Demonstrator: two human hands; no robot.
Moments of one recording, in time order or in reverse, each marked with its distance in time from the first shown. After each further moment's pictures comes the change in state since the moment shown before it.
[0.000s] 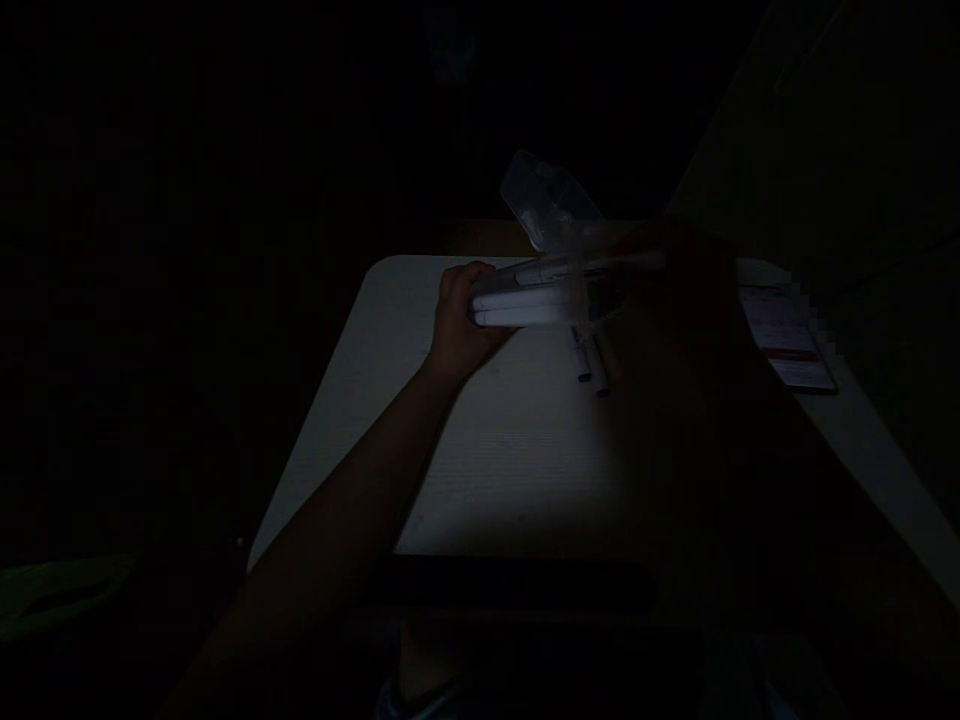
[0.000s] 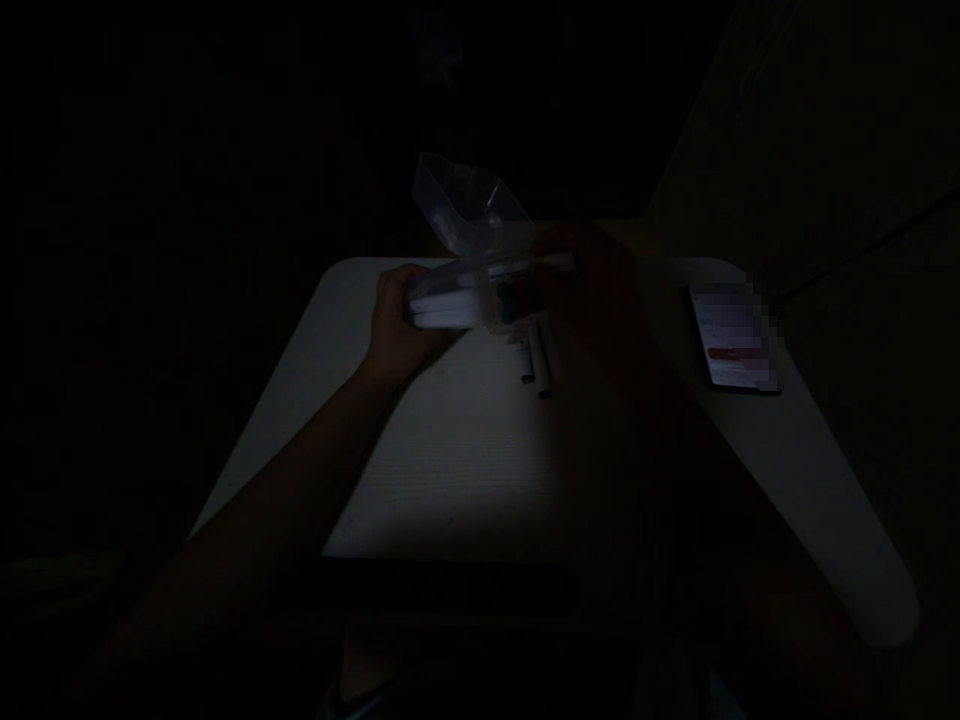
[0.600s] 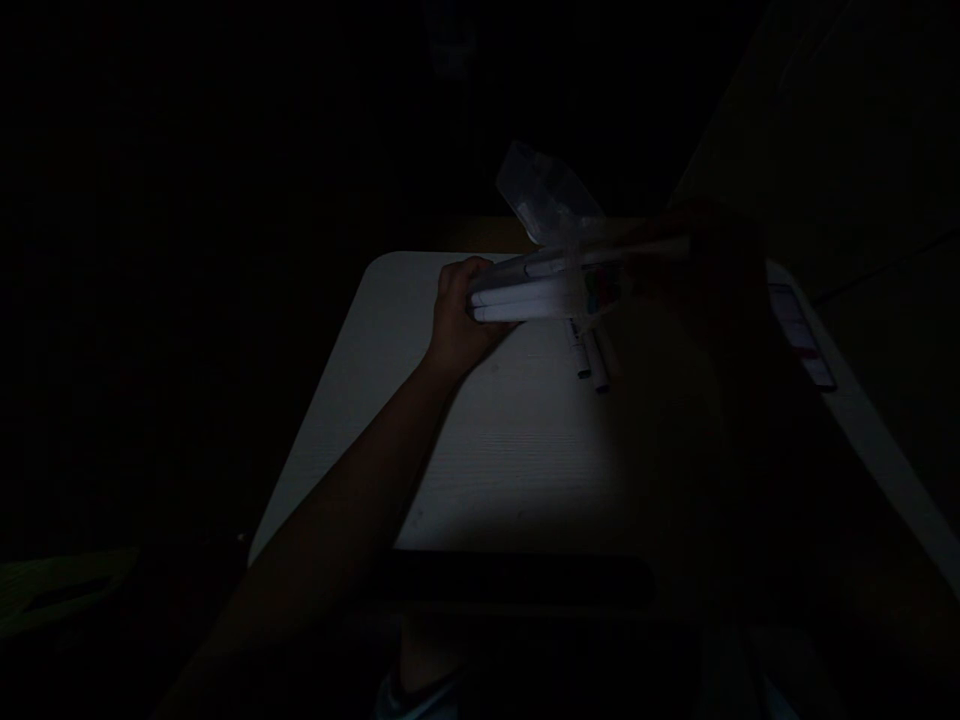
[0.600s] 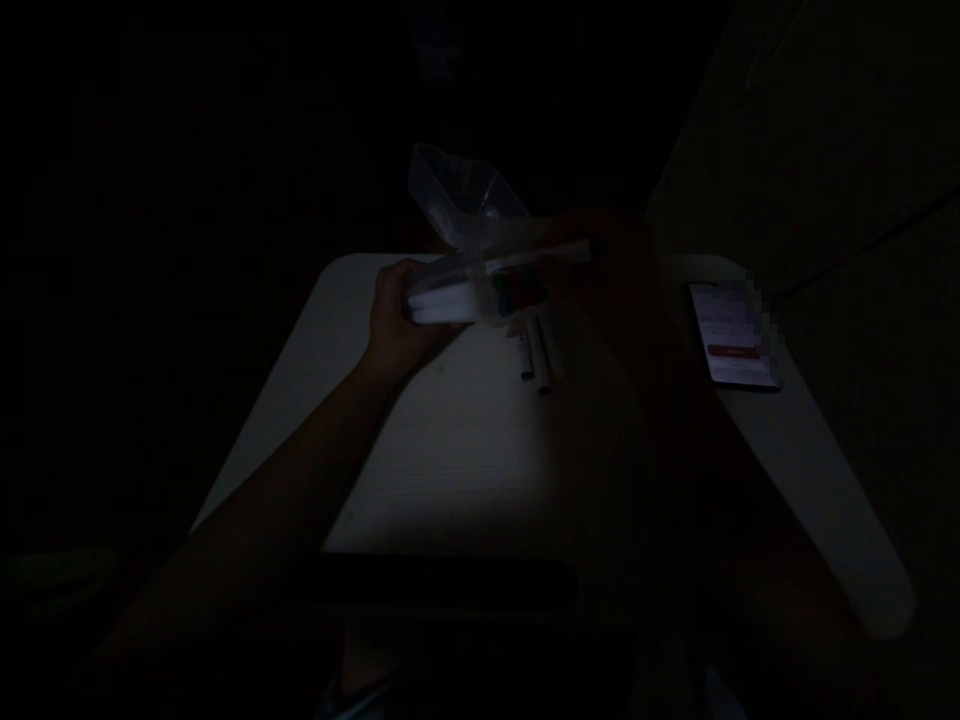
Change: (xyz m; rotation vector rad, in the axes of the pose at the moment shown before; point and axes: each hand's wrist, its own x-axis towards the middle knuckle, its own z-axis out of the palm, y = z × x) left_hand 0.000 -0.003 0.003 -0.021 0.008 -0.009; right_hand 0.003 0.007 -0.013 -0.060 -0.065 -0.066
